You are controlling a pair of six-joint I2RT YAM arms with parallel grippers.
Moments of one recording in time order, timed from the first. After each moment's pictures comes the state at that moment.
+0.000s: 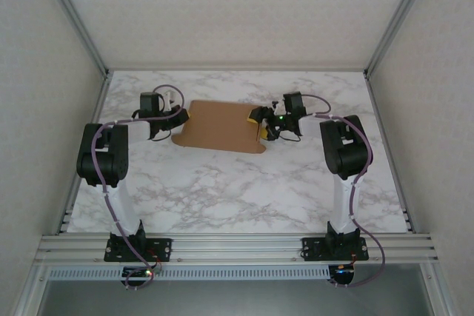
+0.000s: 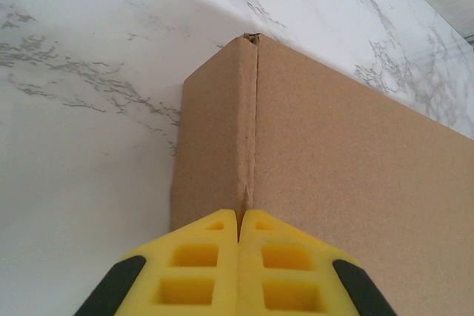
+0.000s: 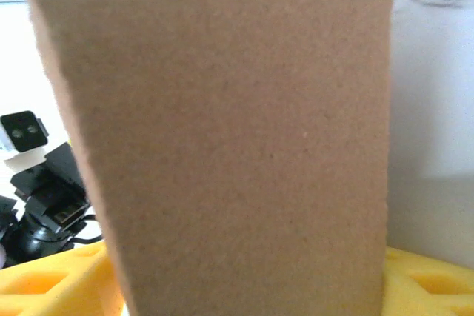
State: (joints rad) left arm -0.02 1.95 1.06 0.17 0.55 -0.47; right arm 0.31 2.08 1.22 0.08 -0.82 0.97
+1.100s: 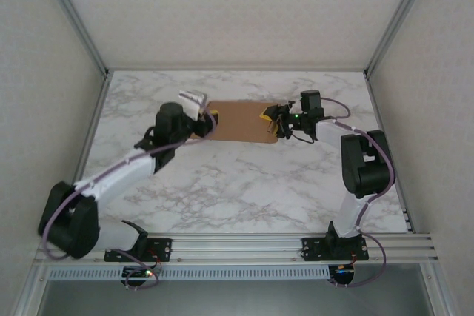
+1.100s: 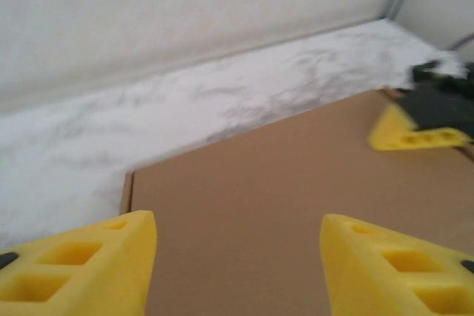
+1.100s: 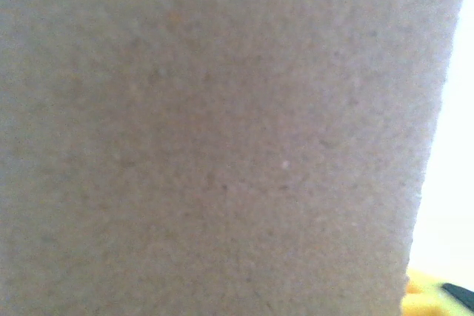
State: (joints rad) left arm -0.48 1.28 0.77 0.24 0.05 0.00; right arm 0.23 1.81 1.06 0.01 -0.84 1.16
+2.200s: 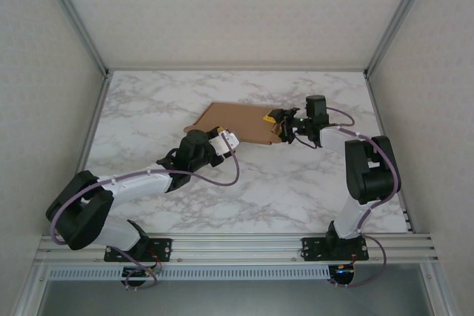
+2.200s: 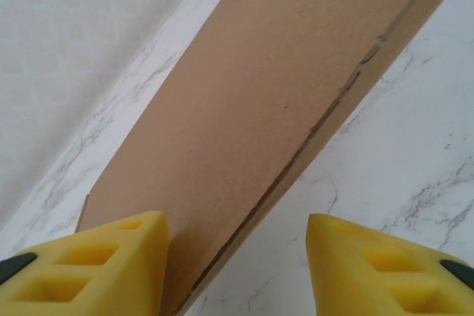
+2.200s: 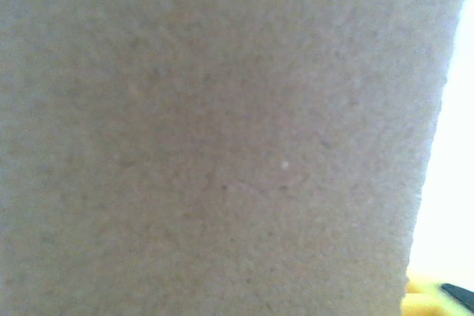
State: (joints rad) left arm -0.70 1.41 0.65 0.35 -0.05 0.52; right arm 0.21 1.75 0.96 0.11 -0.89 1.35
